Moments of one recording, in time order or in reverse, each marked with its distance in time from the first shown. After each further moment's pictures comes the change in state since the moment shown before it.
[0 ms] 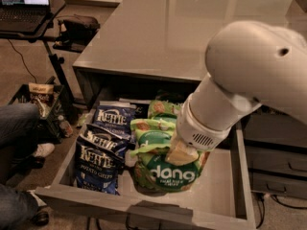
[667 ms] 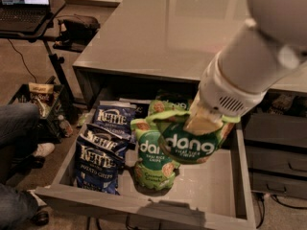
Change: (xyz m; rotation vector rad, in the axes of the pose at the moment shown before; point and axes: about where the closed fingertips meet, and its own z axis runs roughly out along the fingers) arm 0.004 -0.025 -0.083 0.130 0.011 0.040
